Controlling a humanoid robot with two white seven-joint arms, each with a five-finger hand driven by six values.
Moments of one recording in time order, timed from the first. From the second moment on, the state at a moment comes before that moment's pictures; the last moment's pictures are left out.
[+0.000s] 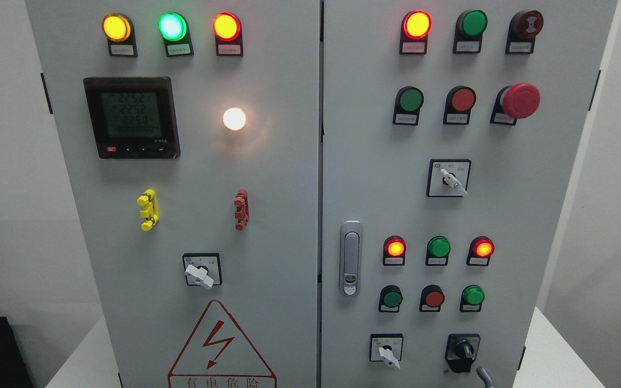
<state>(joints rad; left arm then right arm) 0.05 -0.07 -0.01 -0.11 0.03 -0.03 -0.03 0.07 0.10 0.08 -1.81 -0.08 -0.06 -0.21</state>
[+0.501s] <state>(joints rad) 0.05 -0.07 -0.01 -0.11 0.03 -0.03 -0.03 0.07 0.10 0.09 -1.81 -0.08 -0.05 -0.20</state>
